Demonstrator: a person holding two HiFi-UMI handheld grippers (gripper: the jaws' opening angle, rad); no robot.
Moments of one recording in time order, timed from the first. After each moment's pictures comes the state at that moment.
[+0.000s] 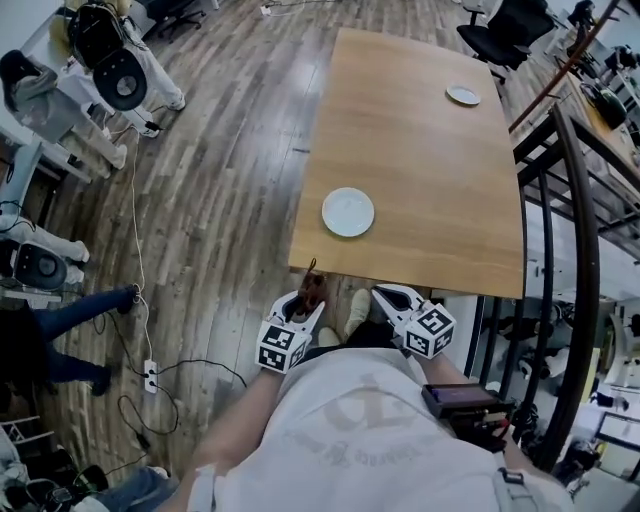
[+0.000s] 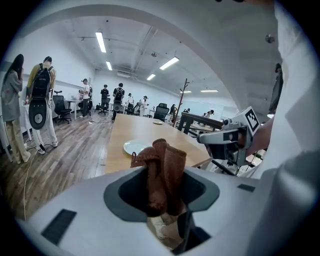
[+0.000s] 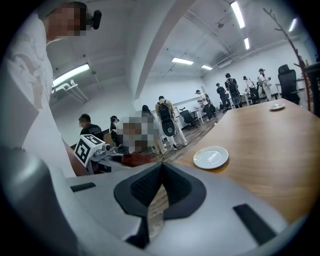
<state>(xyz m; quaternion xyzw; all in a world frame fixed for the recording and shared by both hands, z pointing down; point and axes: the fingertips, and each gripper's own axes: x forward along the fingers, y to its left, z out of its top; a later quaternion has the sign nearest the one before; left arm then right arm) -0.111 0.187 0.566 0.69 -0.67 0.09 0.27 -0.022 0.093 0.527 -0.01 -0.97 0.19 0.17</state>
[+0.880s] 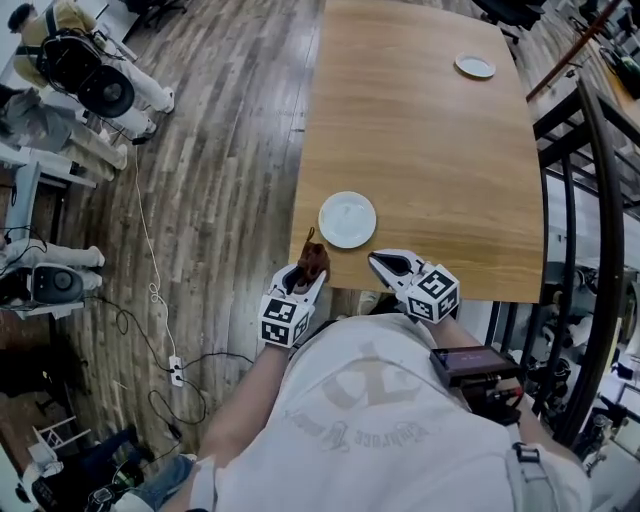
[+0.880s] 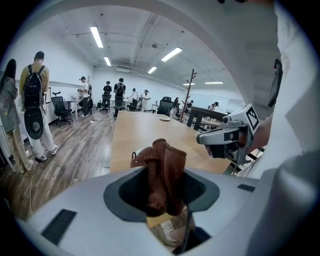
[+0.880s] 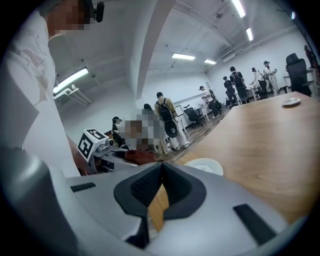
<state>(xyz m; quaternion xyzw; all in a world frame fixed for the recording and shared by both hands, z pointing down) -0.186 0.075 0.581 0.67 -0.67 0.14 0.29 -0.103 -0.012 0.552 -0.05 -0.96 0.21 0.17</state>
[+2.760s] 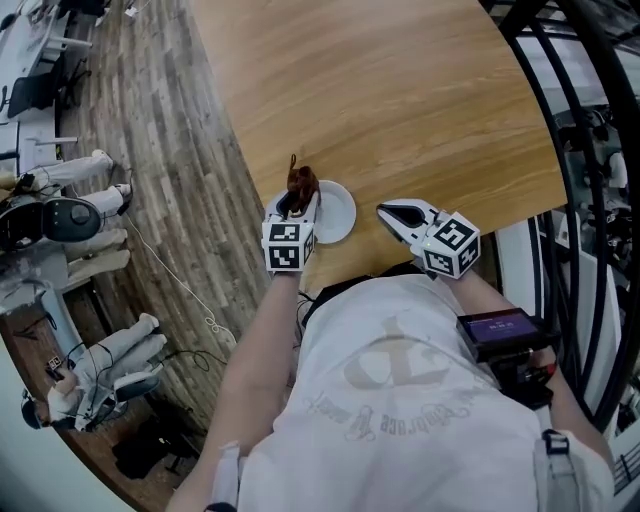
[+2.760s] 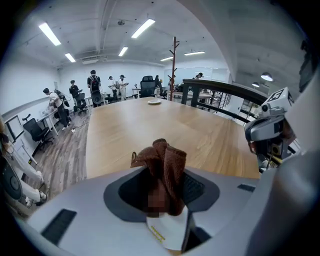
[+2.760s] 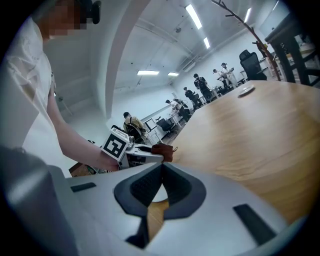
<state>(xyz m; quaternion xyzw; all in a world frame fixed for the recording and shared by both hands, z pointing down) -0.254 -0.100 0.618 0.71 -0.58 0.30 0.27 -0.092 -0.089 0.562 0.12 -0.93 0.32 0.12</state>
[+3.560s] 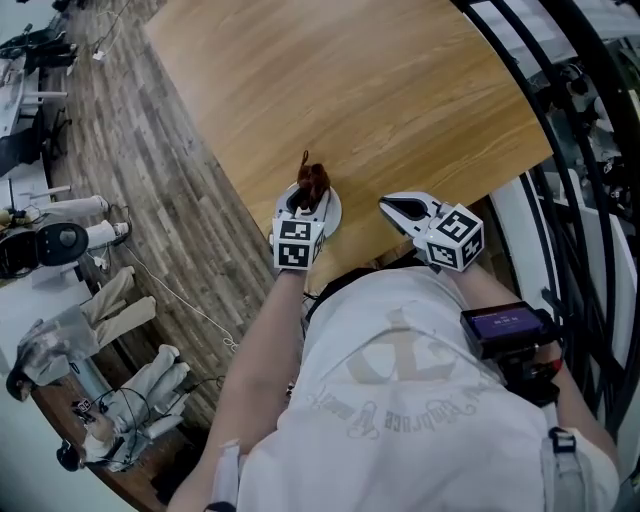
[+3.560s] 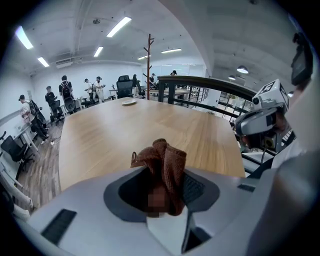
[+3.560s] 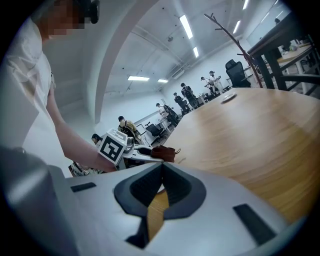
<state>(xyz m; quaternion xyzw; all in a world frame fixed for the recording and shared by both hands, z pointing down) -0.186 -0.124 0.622 0.78 -0.48 0.33 0.24 -0.050 -0.095 0.561 0.20 -0.92 0.33 0.11</state>
